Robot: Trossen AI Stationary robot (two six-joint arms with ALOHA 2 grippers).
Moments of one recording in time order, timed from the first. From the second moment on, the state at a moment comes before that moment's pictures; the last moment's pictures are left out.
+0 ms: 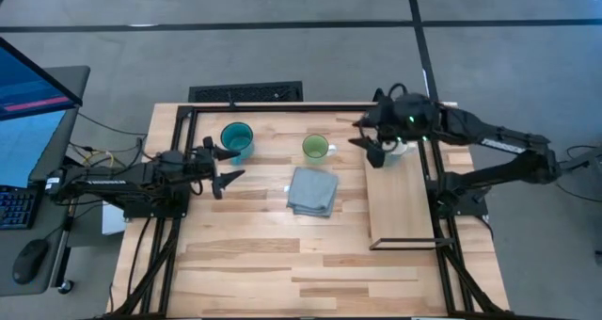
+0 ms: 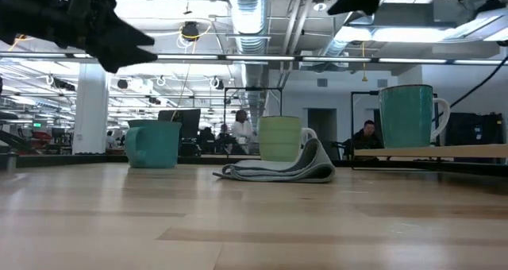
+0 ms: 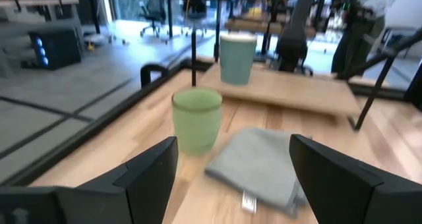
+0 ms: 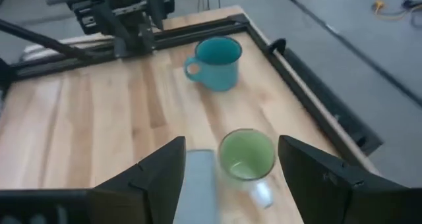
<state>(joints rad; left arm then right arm) 0.09 0.42 0.22 0.08 -0.19 -0.09 -0.24 1.09 1.20 -0.64 -0.01 0.00</state>
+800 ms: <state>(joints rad) 0.09 0.42 0.22 0.08 -0.20 -0.03 -0.30 1.43 1.31 -0.56 0.03 -0.15</state>
